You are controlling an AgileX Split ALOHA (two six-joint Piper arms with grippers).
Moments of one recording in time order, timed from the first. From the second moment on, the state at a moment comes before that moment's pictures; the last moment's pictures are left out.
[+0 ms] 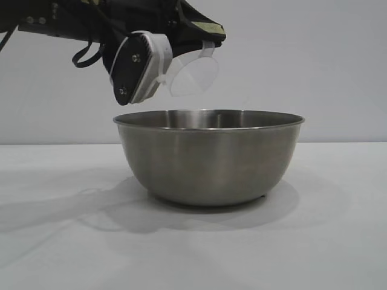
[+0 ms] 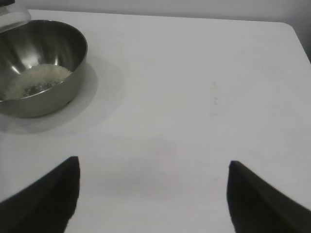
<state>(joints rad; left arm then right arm) -0.44 1.98 -0.95 0.76 -1.07 2.11 0.14 -0.02 -0.49 0.03 1.14 -0.02</state>
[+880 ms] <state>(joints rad) -0.44 1.98 -0.95 0.53 -1.14 1.56 0.14 -0.02 -0.49 0.03 1.14 -0.02</state>
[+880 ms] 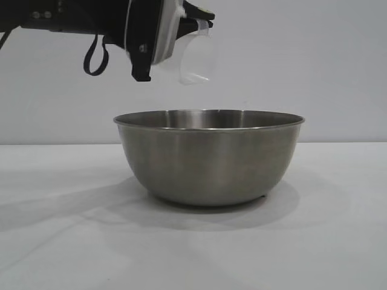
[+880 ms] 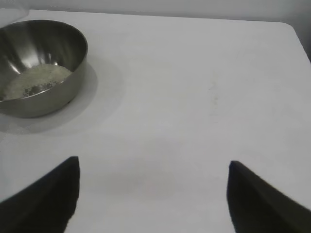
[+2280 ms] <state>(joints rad) -0.31 1.98 -0.94 -0.48 -0.79 0.46 0.14 -0.02 -0.49 0.03 1.14 -0.02</state>
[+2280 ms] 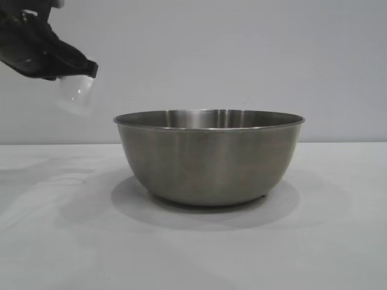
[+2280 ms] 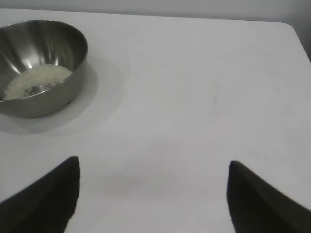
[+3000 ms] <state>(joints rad) -0.31 2.11 -0.94 -0.40 -0.77 0.31 0.14 -0.02 -0.49 0.03 1.14 -0.02</state>
